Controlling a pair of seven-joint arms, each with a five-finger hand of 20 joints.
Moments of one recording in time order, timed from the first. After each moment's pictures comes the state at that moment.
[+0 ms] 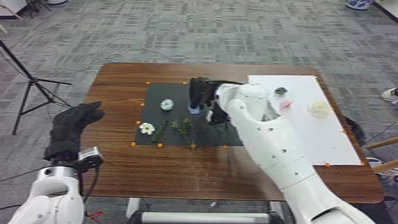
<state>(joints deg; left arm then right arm) 120.5 -52.9 -92.4 -116.4 54.4 26.5 12.9 -60.6 -84.8 63.0 -77.2 -142.2 -32.6 3.0</state>
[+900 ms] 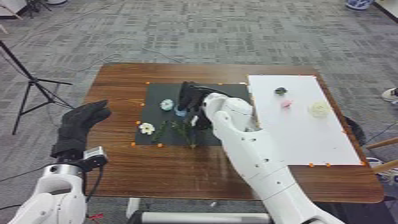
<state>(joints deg) 119.2 -52.8 -91.5 -115.6 54.8 23.4 11.6 -64.2 -90.7 63.1 -74.3 -139.3 -22.2 7.3</state>
